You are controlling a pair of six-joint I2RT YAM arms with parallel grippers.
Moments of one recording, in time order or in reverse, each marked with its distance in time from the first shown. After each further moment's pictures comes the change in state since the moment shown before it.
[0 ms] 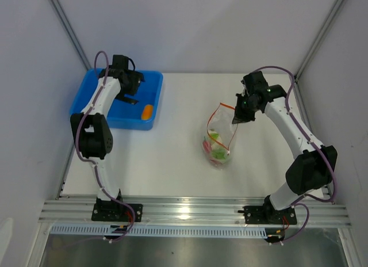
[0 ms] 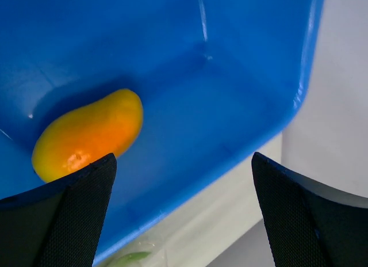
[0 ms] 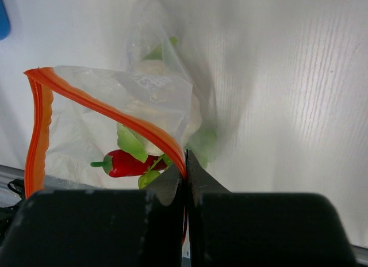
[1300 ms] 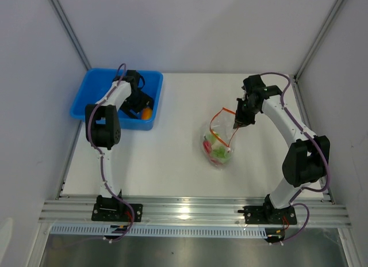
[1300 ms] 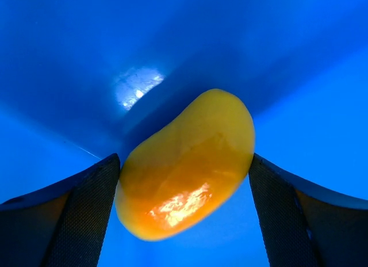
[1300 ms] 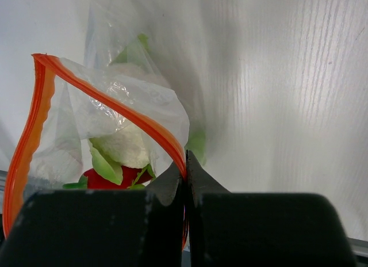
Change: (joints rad) left arm -0.027 0.251 0.061 -0.203 0.060 0.349; right arm -0.055 0.090 -0.032 0.004 -0.027 0.001
